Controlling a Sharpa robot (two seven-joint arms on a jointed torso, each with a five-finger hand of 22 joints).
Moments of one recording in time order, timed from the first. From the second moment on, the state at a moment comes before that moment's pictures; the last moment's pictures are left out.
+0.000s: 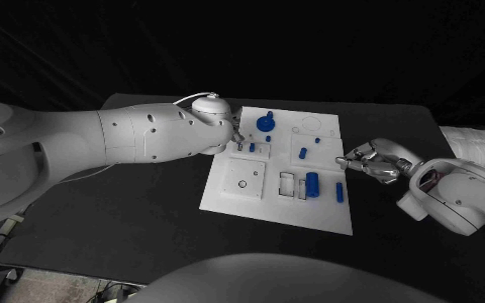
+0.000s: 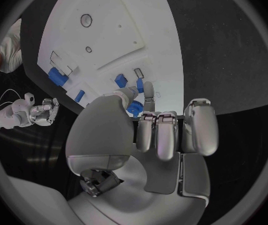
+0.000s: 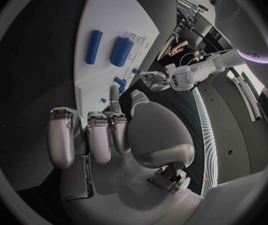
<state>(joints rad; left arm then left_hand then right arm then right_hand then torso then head) 1.28 -0.57 -0.22 1.34 -1.39 -0.01 -0.70 1.24 -0.14 0.46 0.27 0.27 1.13 0.02 0.24 0.77 1.46 -0.05 1.54 1.31 1.47 -0.10 1.57 1.31 0.04 1.46 0.02 1.37 1.31 1.17 -1.06 -0.24 1.62 -0.93 -0.27 0.01 1.18 0.11 -0.09 0.28 0.36 1.02 0.07 0.22 0.77 1.46 0.00 1.57 1.31 1.46 -0.04 1.57 1.31 0.03 1.46 0.08 1.45 1.31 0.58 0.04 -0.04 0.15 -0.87</state>
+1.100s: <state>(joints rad) 1.27 -0.55 -0.22 1.32 -1.36 0.03 -0.70 1.24 -0.14 0.47 0.27 0.27 1.13 0.02 0.24 0.77 1.46 -0.05 1.53 1.31 1.47 -0.10 1.57 1.31 0.04 1.46 0.02 1.36 1.31 1.17 -1.06 -0.23 1.61 -0.93 -0.27 0.02 1.19 0.11 -0.09 0.28 0.36 1.02 0.07 0.22 0.77 1.46 0.00 1.57 1.31 1.46 -0.04 1.57 1.31 0.03 1.45 0.08 1.44 1.31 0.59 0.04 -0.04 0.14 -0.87</state>
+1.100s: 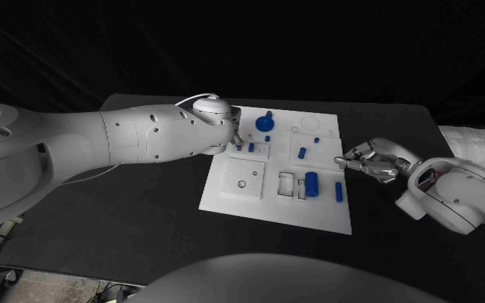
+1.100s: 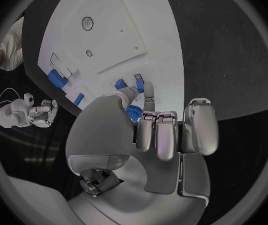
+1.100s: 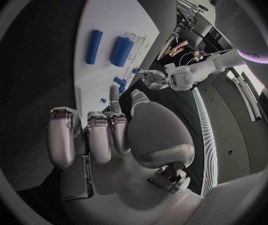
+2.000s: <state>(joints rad) 1.27 -0.55 -0.22 1.31 -1.36 0.03 -0.70 1.24 -0.14 0.47 0.27 0.27 1.13 0.02 0.24 0.77 1.46 -0.05 1.53 1.31 1.47 -0.10 1.57 1.31 0.04 1.46 0.02 1.36 1.31 1.17 -1.06 -0.23 1.61 -0.93 -0.27 0.02 1.19 0.11 -0.09 0.28 0.36 1.02 0.07 0.22 0.77 1.46 0.00 1.57 1.31 1.46 -0.04 1.57 1.31 0.03 1.45 0.08 1.44 1.31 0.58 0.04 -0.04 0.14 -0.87</state>
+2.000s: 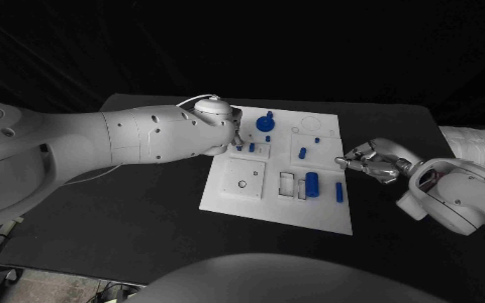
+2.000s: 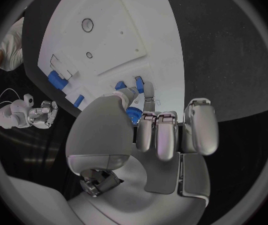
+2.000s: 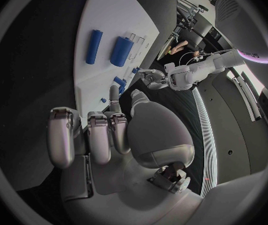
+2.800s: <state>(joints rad) 1.26 -0.54 -0.22 1.30 -1.36 0.05 -0.70 1.23 -0.15 0.47 0.26 0.27 1.13 0.02 0.23 0.77 1.46 -0.05 1.52 1.31 1.47 -0.10 1.57 1.31 0.04 1.46 0.02 1.36 1.31 1.17 -1.06 -0.23 1.61 -0.93 -0.27 0.02 1.19 0.11 -0.09 0.28 0.36 1.02 0.07 0.22 0.77 1.47 0.01 1.57 1.31 1.46 -0.04 1.57 1.31 0.03 1.45 0.08 1.44 1.31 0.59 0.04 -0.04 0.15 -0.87</state>
